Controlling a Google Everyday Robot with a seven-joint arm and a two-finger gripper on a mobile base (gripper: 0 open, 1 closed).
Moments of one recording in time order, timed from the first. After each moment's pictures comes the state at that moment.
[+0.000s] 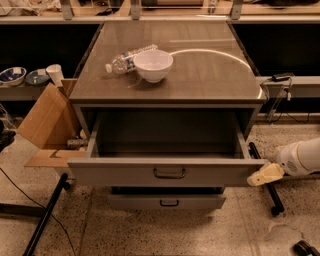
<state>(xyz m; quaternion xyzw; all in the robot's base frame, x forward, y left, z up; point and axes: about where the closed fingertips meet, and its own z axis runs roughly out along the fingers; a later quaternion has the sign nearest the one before) 0.524 -0.353 0.631 -0.32 0.90 0.11 0.26</state>
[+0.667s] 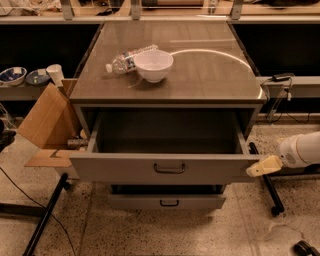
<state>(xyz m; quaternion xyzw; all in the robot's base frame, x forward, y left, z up) 0.554 -0.356 0.635 -0.32 0.90 0.11 0.28</state>
